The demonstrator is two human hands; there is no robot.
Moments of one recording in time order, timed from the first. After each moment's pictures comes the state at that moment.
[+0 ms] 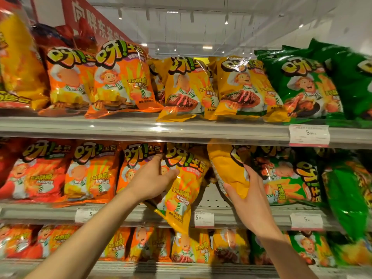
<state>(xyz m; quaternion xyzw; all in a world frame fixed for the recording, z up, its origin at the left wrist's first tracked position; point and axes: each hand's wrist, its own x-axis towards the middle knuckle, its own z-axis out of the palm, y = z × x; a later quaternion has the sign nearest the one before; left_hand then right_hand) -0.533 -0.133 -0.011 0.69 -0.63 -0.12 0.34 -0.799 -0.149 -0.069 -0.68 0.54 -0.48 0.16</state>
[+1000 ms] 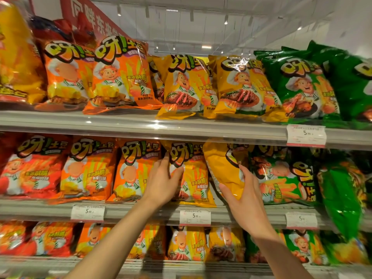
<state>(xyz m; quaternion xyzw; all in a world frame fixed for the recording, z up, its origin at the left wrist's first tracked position) -0.562 -0.158 -0.054 0.65 -0.62 -0.06 0.44 -0.798 -0.148 -0.074 -0.69 0.54 -0.46 0.14</state>
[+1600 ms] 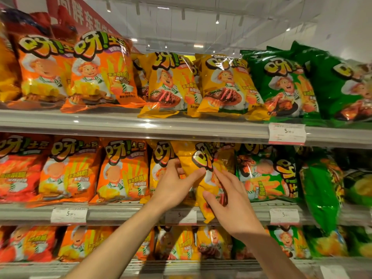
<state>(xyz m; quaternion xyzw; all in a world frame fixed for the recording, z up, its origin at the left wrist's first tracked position) -0.627 -0.137 -0.032 0.55 -0.57 -0.33 0.51 -0.808 -0.125 -0.060 -0.75 0.52 -0.38 0.13</state>
